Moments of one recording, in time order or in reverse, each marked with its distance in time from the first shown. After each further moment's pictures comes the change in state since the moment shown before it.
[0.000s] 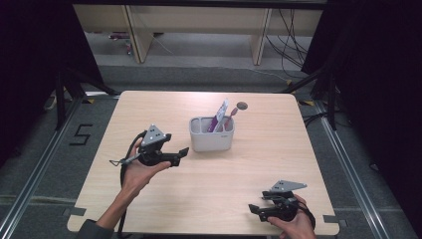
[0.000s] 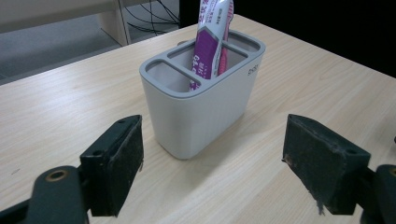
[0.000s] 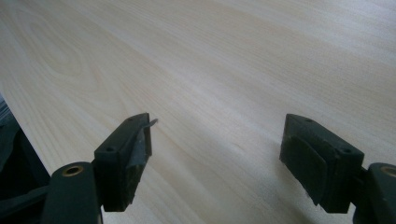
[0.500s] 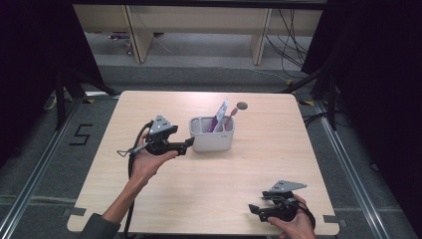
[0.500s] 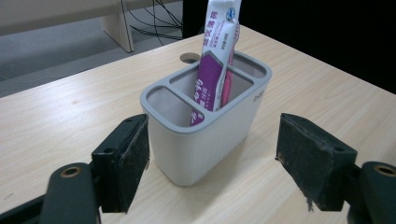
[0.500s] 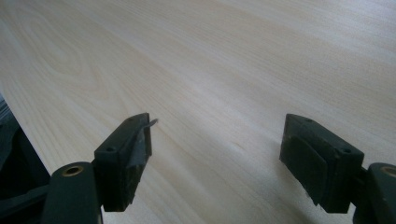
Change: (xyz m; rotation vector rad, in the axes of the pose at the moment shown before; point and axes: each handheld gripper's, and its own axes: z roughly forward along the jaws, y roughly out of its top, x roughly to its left) left arm 0.001 0.023 0.019 -0.008 0.003 -0.017; right arm 0.000 0.000 0.000 0.005 -0.010 0.005
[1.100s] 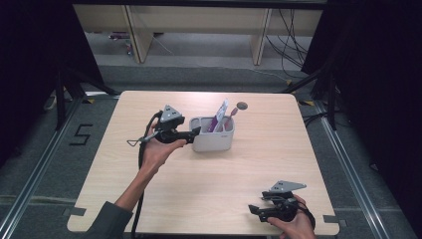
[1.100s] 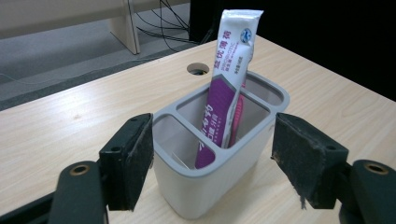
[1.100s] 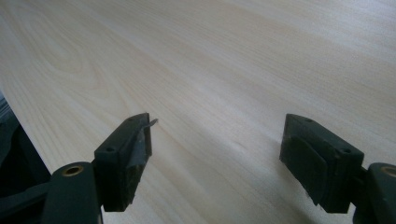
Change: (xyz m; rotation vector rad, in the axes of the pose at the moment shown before) left arm 0.003 0.023 0.028 0.004 0.033 -0.012; right arm 0.002 0.000 0.000 0.008 0.012 -0.002
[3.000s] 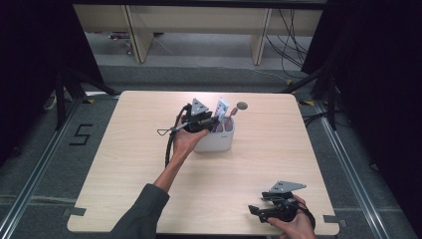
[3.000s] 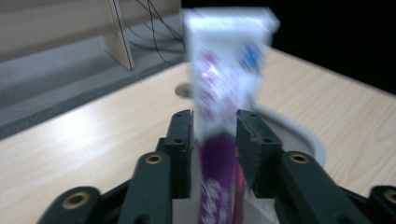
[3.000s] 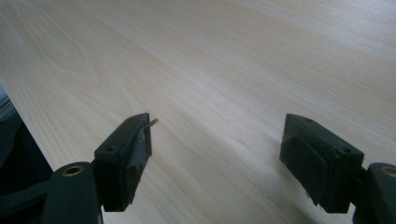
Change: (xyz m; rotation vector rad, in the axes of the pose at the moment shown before) left arm -0.015 0.017 0.084 -0.063 -0.007 0.070; right arm 0.000 -0.001 0.001 -0.010 -0.003 -0.013
